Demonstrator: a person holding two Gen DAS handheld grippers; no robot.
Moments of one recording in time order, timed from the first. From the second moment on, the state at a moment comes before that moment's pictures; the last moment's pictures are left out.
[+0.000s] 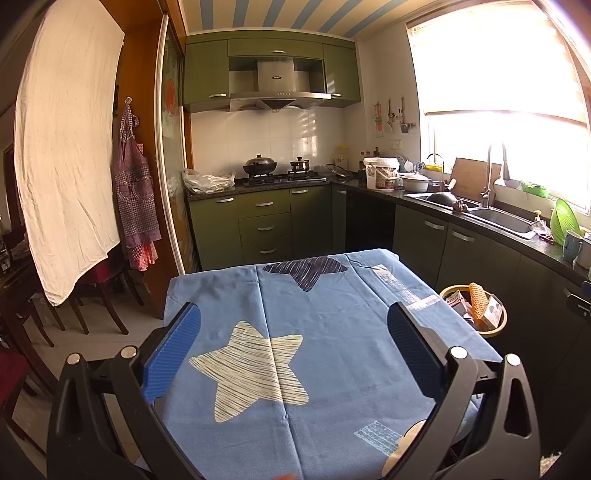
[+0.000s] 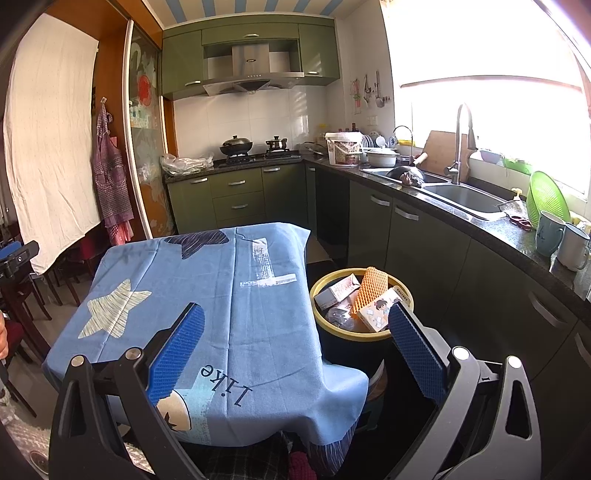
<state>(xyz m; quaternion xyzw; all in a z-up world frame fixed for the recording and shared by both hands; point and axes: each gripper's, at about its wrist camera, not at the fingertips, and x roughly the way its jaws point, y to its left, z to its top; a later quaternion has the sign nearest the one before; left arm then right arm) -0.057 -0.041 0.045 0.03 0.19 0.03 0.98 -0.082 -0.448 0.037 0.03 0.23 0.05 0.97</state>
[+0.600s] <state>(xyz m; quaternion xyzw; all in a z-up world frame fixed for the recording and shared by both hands) -0.058 -0.042 0.046 0.03 0.19 0.02 0.98 -0.079 -0.445 0.035 0.03 0.23 0.05 0.97</state>
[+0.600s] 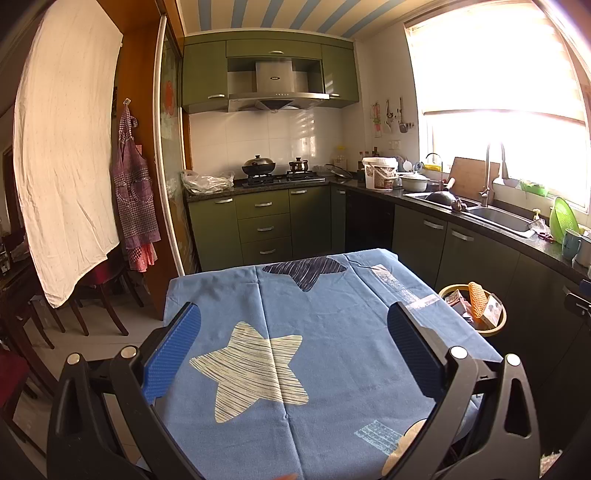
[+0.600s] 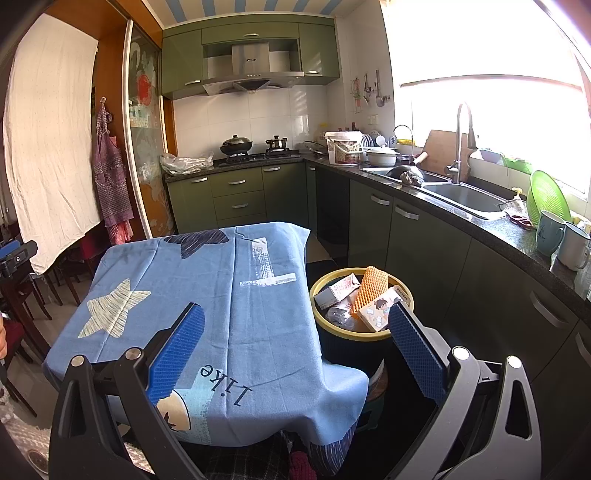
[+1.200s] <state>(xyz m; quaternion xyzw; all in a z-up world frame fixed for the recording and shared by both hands) -0.057 -0.040 0.046 0.03 0.19 0.02 0.98 -0.079 -0.444 0.034 0.03 0.23 0.05 0.97</state>
